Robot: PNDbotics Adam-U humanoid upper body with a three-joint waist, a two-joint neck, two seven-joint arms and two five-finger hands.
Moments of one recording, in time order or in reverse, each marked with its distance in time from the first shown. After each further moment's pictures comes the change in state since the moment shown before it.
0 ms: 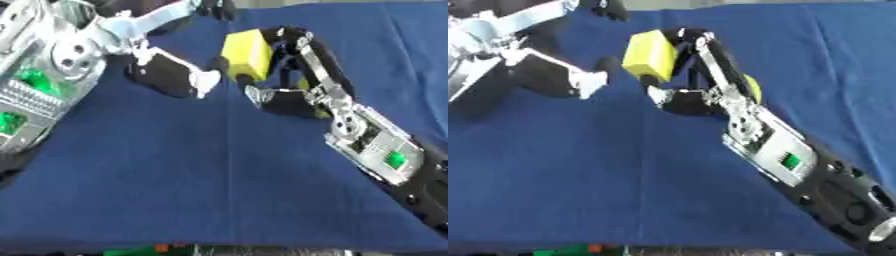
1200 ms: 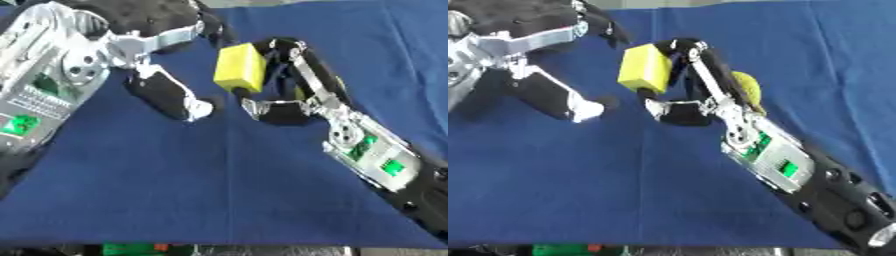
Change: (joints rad) left arm 0.016 0.000 -0.004 0.026 -0.055 -0.083 -0.085; right arm 0.009 0.000 0.029 0.000 0.061 -0.018 0.035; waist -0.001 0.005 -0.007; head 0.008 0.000
